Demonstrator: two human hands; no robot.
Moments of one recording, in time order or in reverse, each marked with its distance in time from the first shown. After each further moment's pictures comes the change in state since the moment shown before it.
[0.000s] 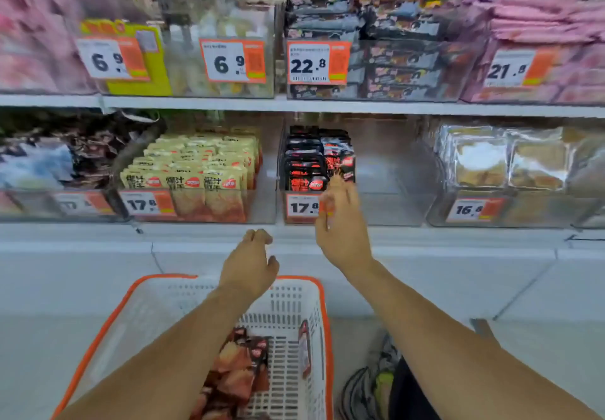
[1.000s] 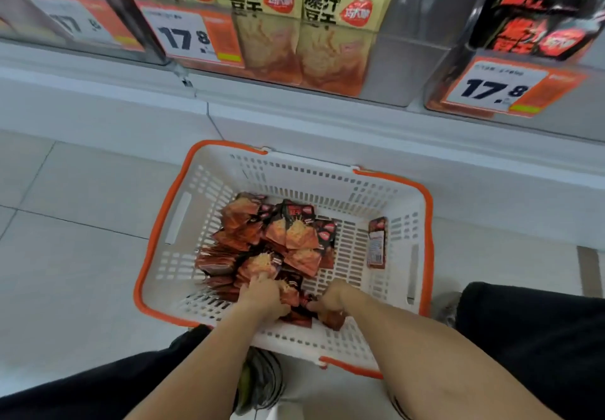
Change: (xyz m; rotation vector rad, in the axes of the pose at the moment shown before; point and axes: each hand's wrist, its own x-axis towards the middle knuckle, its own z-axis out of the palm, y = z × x) left_hand -0.143 -0.207 0.147 0.161 -1.088 -0.495; right_hand -0.272 0.047 0.207 -0.217 -1.768 1.200
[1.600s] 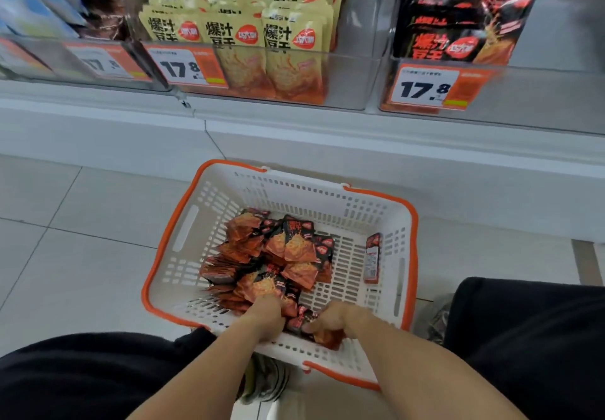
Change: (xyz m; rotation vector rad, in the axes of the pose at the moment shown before) left_hand -0.026 0.015 0.035 -0.135 -0.018 -0.009; right_hand -0.005 0.048 0.034 0.160 -0.027 -0.049
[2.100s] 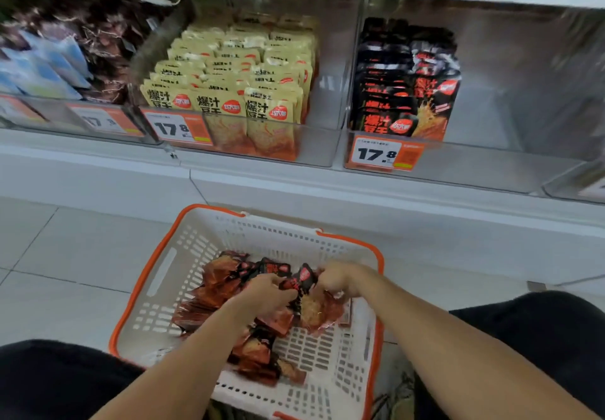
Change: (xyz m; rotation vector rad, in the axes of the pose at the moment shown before) left_hand -0.030 0.079 -0.101 -0.673 0.162 0.144; right_hand -0.106 -0.068 -0.144 -0.046 0.073 -0.230
